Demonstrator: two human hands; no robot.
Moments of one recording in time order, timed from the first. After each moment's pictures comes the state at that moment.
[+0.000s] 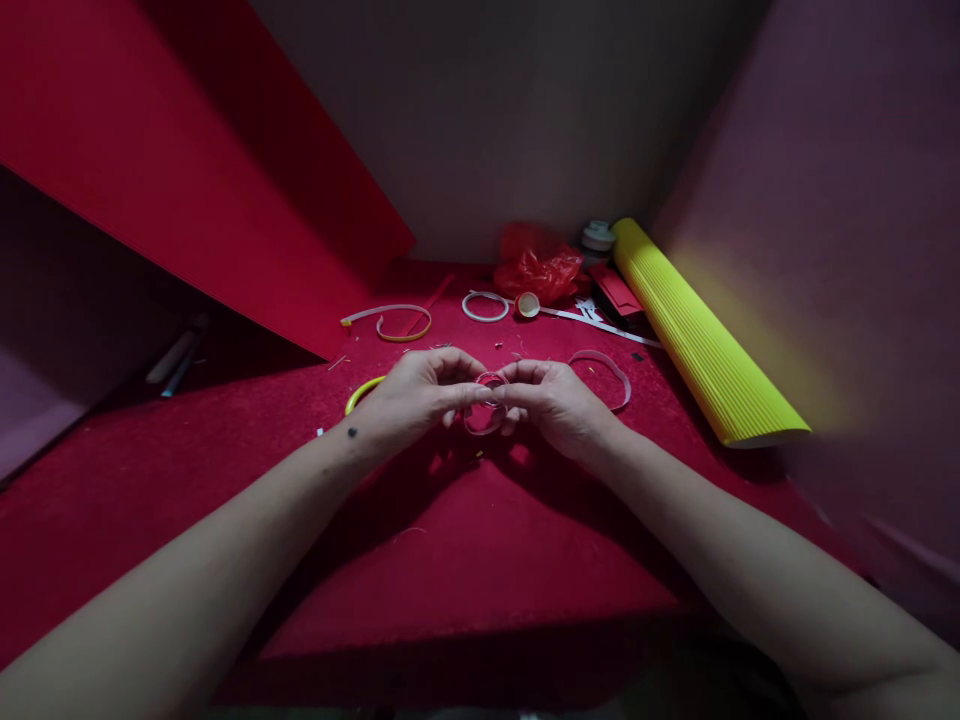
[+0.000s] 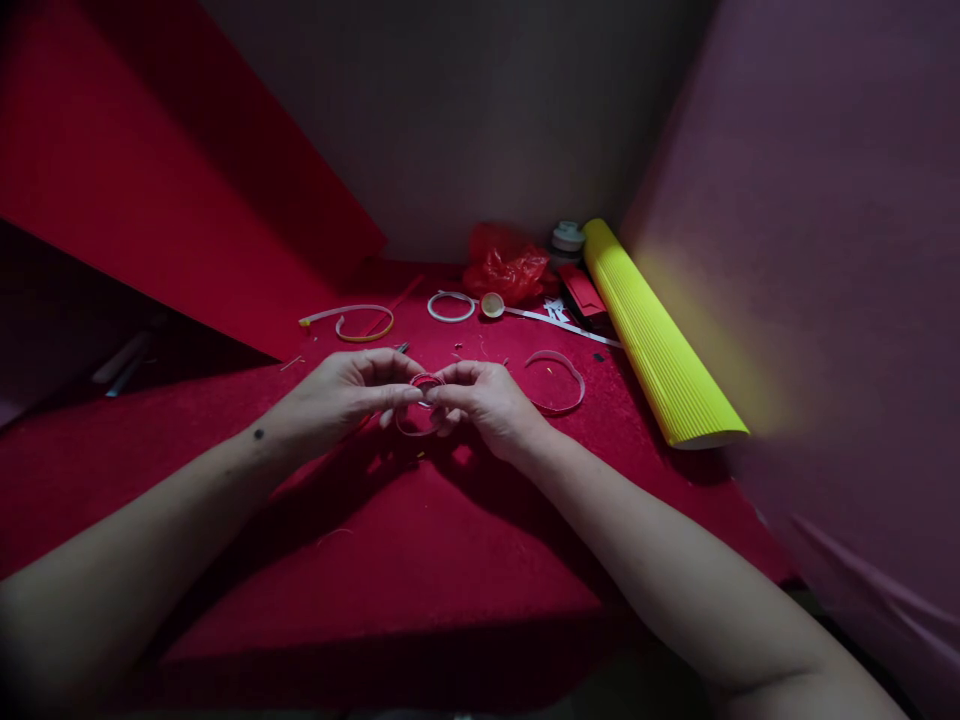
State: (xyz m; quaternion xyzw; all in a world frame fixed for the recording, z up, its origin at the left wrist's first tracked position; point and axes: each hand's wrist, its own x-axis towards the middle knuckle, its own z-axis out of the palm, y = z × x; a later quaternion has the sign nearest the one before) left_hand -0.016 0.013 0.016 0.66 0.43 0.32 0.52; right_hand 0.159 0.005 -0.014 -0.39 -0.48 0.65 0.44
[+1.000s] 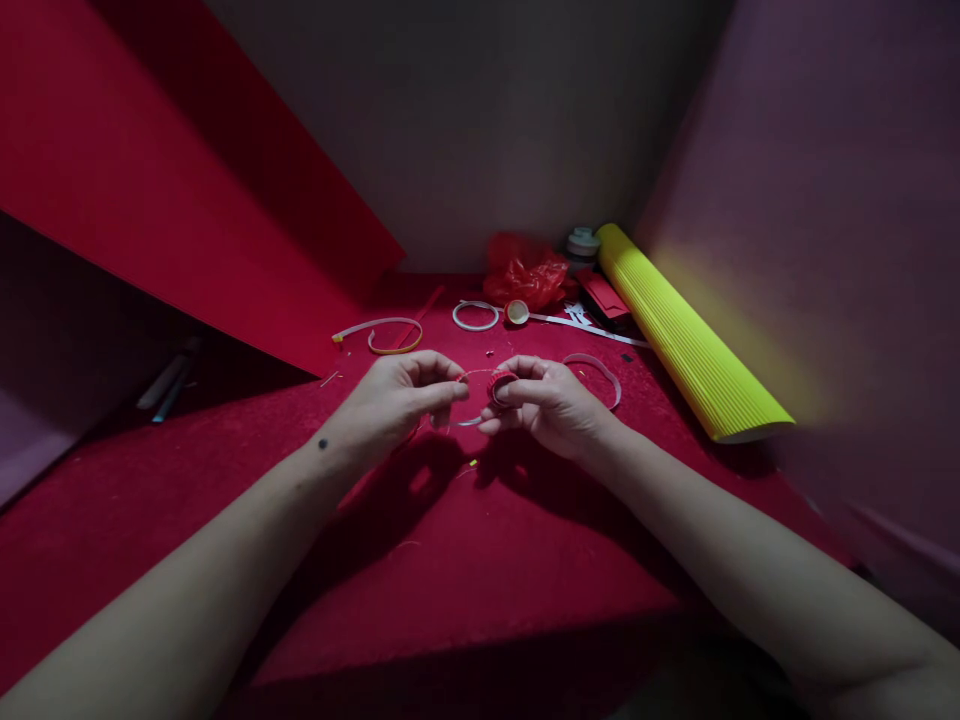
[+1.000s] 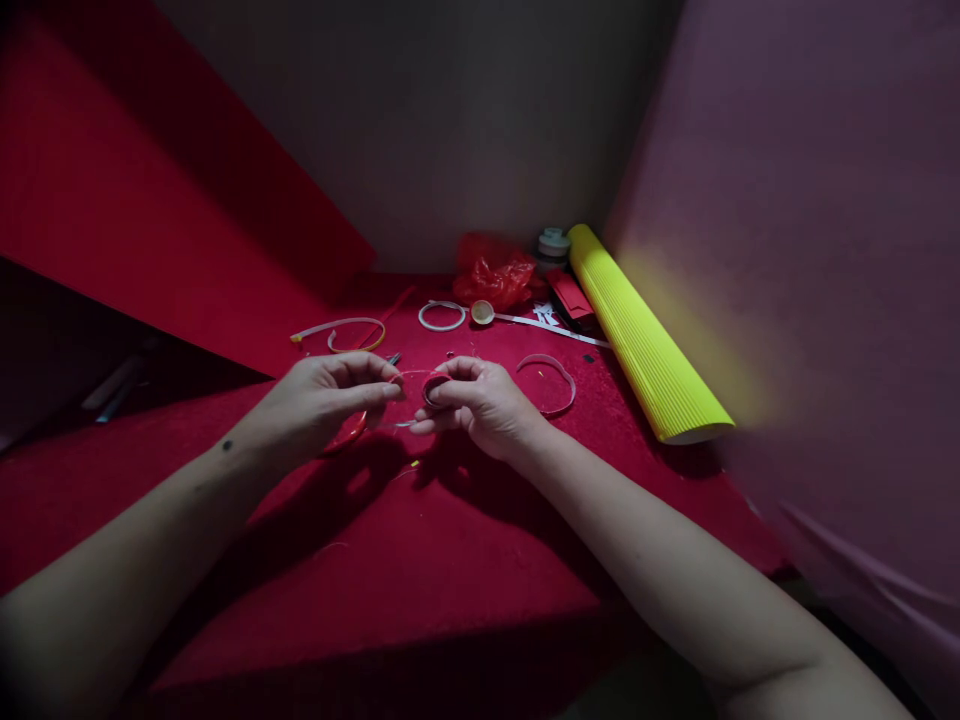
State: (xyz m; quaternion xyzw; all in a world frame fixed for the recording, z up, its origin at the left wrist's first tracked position) left_hand -0.019 0.013 0.023 0.64 0.46 0.36 0.51; right_hand 0.161 0.005 -0.006 -0.32 -0.41 0.70 0.49
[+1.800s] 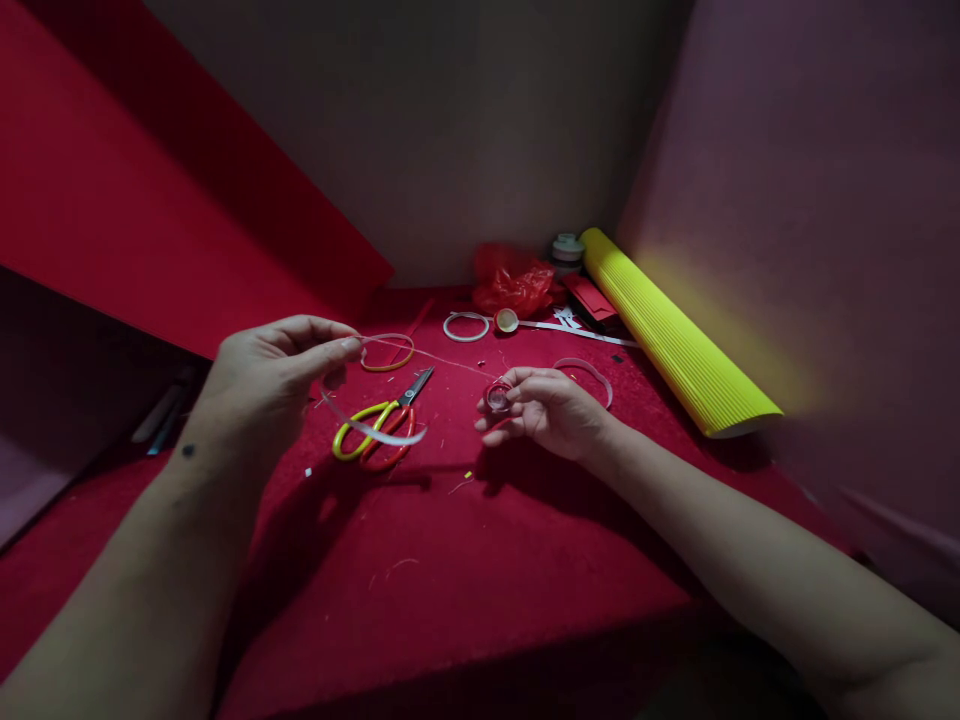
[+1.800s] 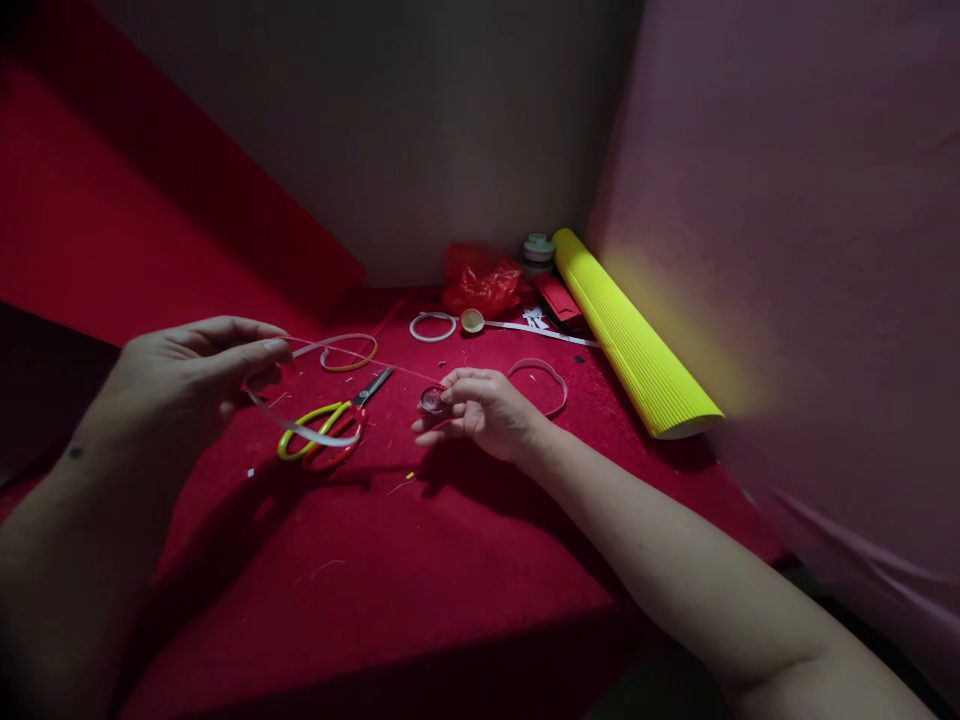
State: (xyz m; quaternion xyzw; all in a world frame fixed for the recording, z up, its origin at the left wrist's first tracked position) left_hand -0.060 0.017 0.066 0.58 0.58 0.48 0.32; right_hand 0.180 0.007 -0.008 -0.27 -0.40 0.74 0.47
